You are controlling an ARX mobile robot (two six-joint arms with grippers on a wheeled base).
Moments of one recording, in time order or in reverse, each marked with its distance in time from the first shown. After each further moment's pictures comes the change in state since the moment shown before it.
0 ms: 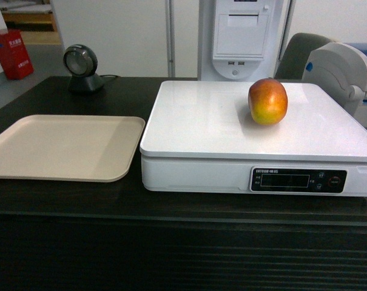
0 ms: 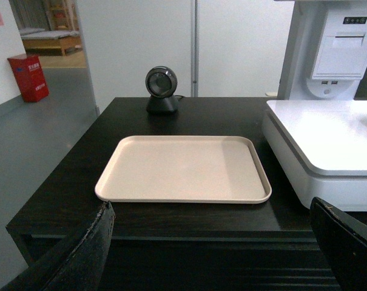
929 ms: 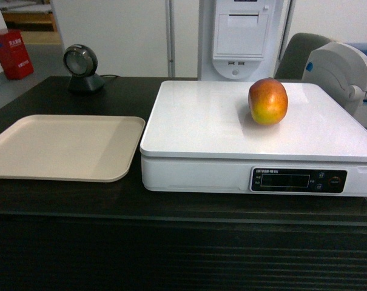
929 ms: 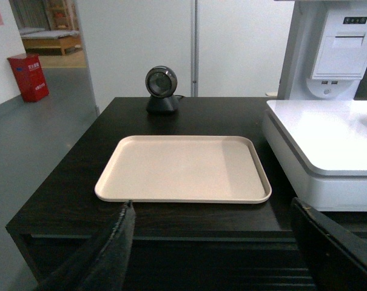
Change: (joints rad) left arm 0.000 0.000 0.000 0.000 0.000 -0.001; right arm 0.000 0.000 0.000 0.000 0.000 0.000
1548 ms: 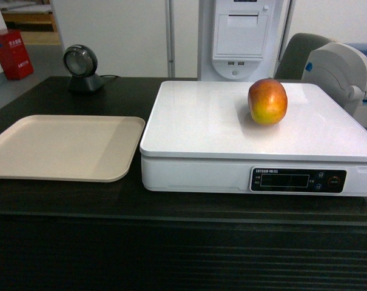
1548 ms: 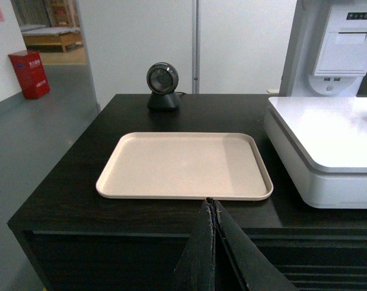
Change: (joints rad) left arm 0.000 0.000 0.000 -0.004 0.000 0.000; right arm 0.000 0.000 0.000 0.000 0.000 0.000
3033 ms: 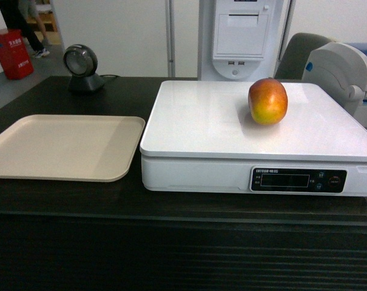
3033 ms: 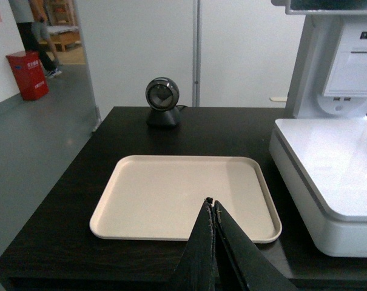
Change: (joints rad) left arm 0.000 0.686 0.161 0.534 0.000 -0.004; right arm 0.000 0.000 0.000 0.000 0.000 0.000
